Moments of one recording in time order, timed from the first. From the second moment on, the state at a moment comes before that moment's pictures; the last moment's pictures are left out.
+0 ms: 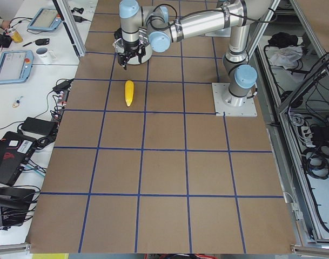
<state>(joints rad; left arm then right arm) -1.38 -1.80 -1.56 -1.29 1.58 1.12 1.61 -1.57 1.53 -1.57 -1.60 -0.02</state>
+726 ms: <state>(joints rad) -1.35 -1.95 -1.56 -1.18 1.50 1.41 1.65 -1.38 1.40 -1.72 -1.61 -0.01</state>
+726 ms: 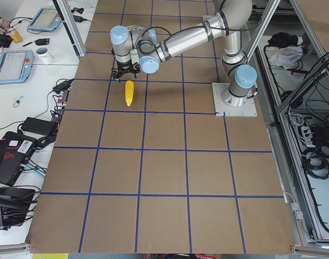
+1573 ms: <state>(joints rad) -1.35 -2.06 -1.59 -1.17 1.50 1.50 1.90 -1.10 1.36 -2.05 -1.61 0.41</state>
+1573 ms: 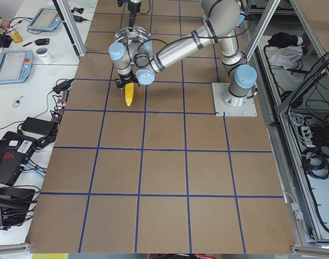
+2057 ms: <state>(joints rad) -1.35 -2.11 -1.59 -1.15 1.50 1.50 1.90 -1.08 1.36 -2.06 -1.61 0.41</state>
